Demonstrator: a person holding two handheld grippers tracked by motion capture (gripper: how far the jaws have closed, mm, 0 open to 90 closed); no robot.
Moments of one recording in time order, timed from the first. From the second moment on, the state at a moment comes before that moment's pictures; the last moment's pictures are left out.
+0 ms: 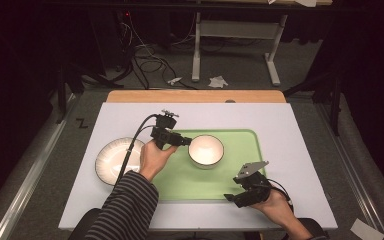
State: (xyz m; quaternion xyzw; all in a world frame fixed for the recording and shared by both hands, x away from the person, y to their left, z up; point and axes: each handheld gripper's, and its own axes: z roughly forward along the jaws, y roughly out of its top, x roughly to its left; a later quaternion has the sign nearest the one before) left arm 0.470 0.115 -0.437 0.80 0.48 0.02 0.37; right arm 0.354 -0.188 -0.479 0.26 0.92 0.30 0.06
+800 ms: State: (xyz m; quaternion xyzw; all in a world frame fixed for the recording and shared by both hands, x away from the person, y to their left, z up) left arm 0.441 0.145 -0.419 0.80 0.46 0.03 0.38; right arm 0.354 -0.187 -0.480 0.25 0.92 0.30 0.06
